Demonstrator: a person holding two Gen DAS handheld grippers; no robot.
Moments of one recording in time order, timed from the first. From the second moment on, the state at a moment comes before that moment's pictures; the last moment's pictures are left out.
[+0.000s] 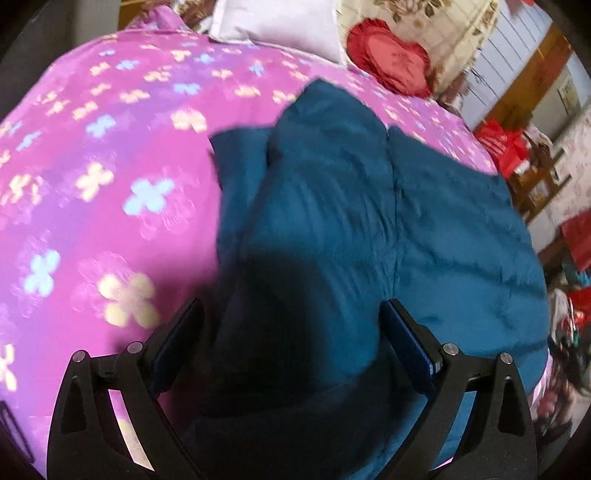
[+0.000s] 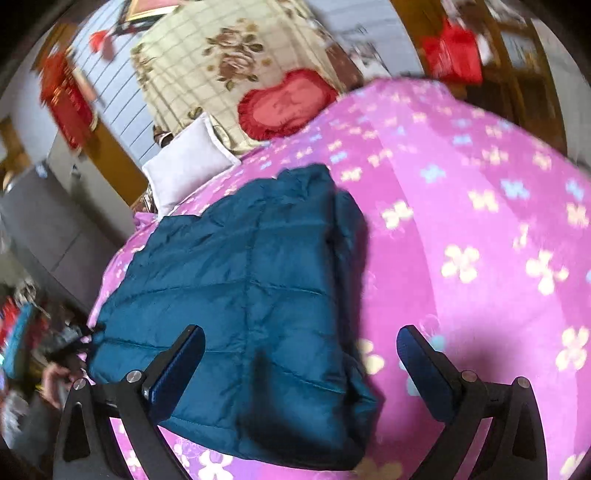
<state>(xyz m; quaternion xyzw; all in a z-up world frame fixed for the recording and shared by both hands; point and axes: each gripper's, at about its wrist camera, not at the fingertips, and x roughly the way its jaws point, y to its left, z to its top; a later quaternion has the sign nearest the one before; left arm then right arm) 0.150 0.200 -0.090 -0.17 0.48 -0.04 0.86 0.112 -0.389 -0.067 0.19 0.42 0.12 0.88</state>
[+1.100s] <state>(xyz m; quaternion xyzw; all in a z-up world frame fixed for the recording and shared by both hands) 0.165 0.169 -0.042 -0.10 0.39 0.01 0.91 0.204 -0.361 -0.076 0.16 0.42 0.29 0.84</state>
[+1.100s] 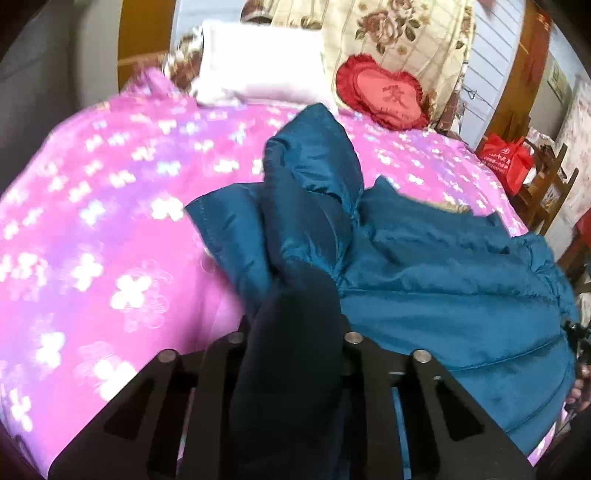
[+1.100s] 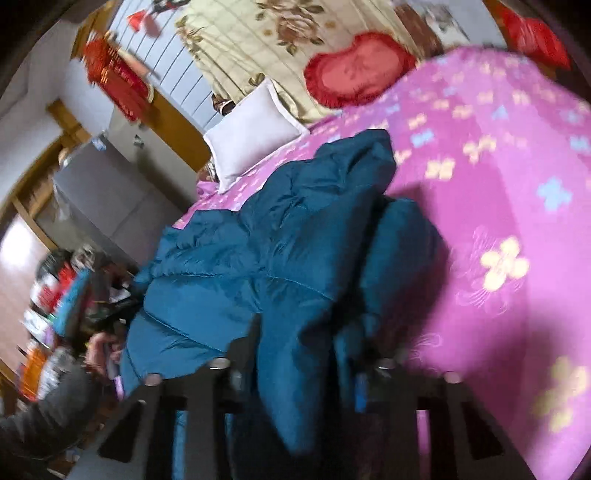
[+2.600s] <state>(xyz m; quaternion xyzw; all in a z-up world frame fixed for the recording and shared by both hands) -0.083 -0.015 0.057 0.02 0.35 -0.02 0.94 -0.128 -0.302 0.069 0.02 0.34 0.03 0.94</state>
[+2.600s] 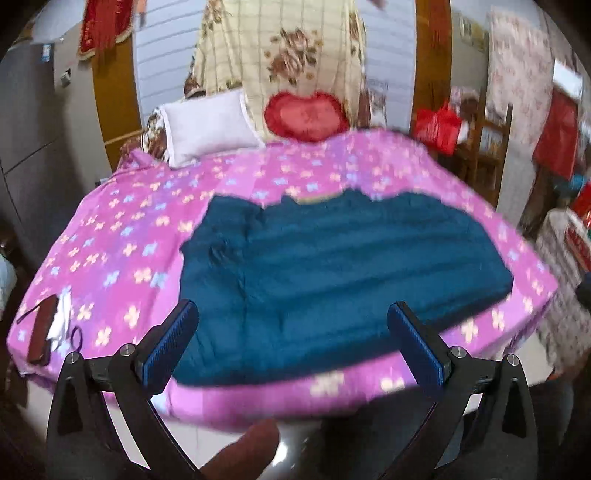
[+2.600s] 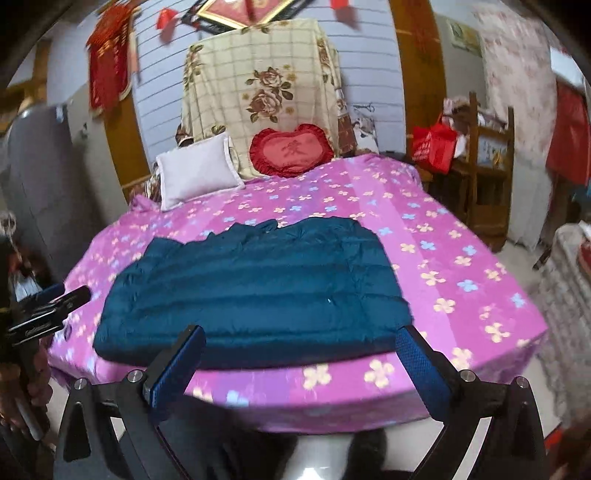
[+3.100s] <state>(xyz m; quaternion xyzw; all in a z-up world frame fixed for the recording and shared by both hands) -0.121 -0.046 0.045 0.04 0.37 -0.01 0.93 -0.169 -0.289 0.094 0.00 0.32 0.00 0.95</state>
